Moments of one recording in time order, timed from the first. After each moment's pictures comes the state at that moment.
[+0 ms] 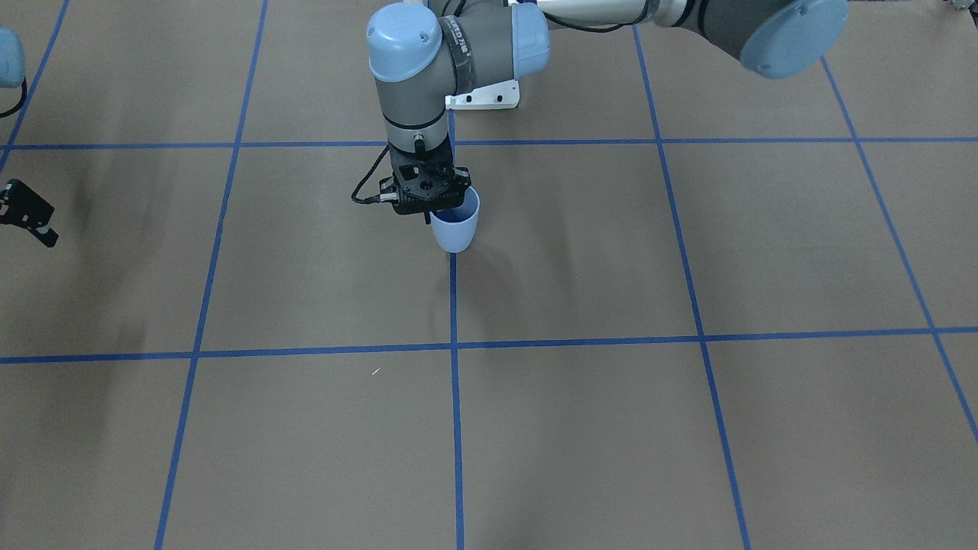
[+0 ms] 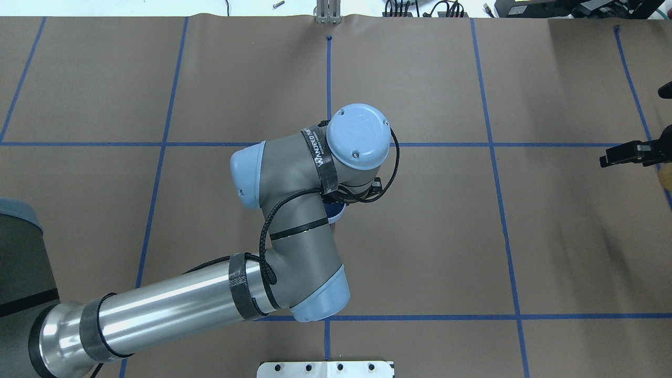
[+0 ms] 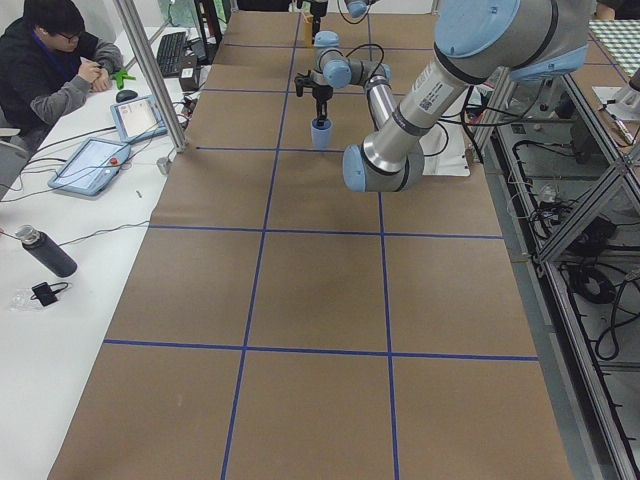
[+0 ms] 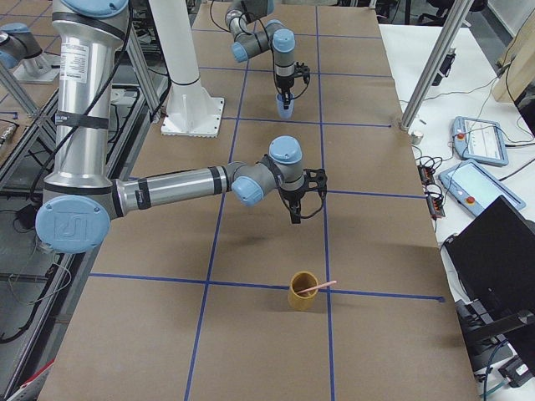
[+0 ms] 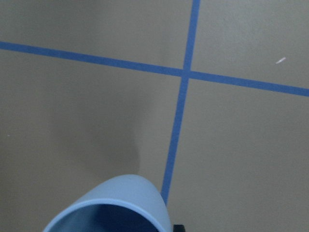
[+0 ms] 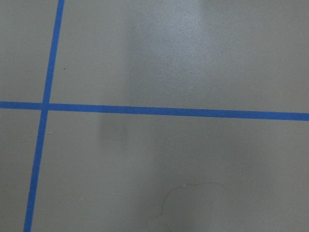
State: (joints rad) left arm -0.44 -2.57 -1.45 -1.45 -1.78 -1.39; right arm 1.12 -1.68 1.85 -1.09 2.18 0.70
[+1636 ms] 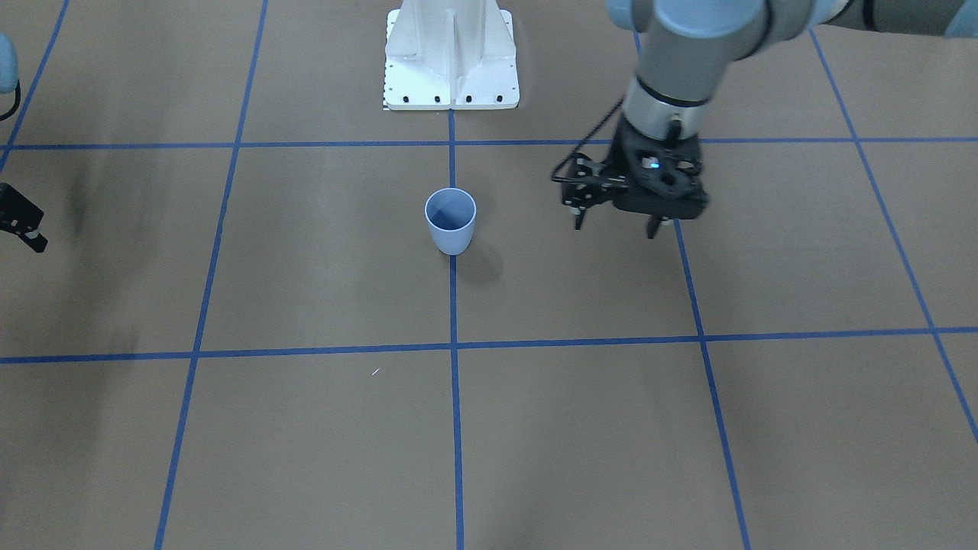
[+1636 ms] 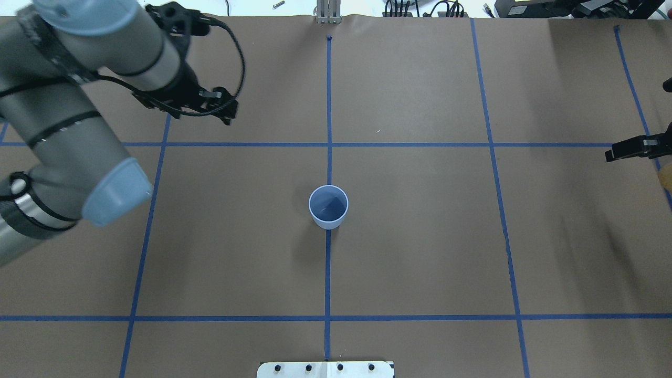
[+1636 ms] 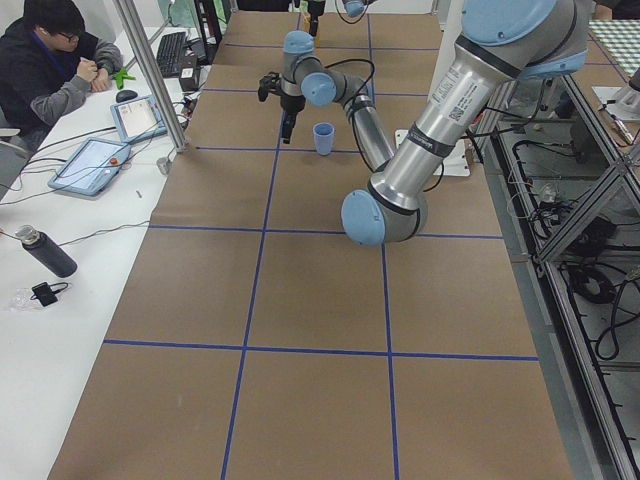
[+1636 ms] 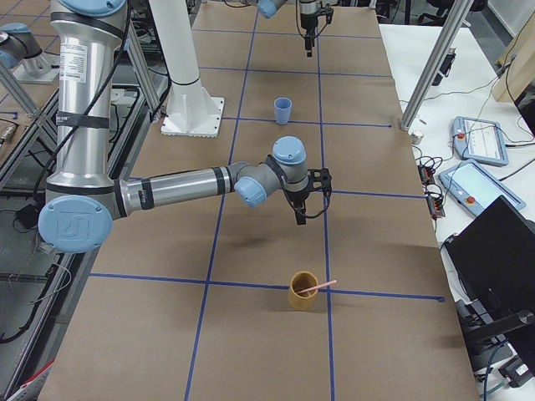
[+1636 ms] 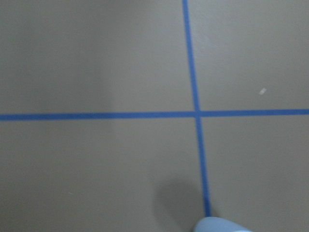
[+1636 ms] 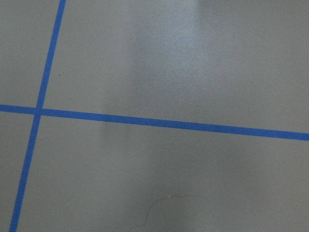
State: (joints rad) left arm -0.91 -2.14 -1.88 -1.42 -2.06 -0.72; right arm 1.17 -1.67 1.82 -1.10 2.19 0.60
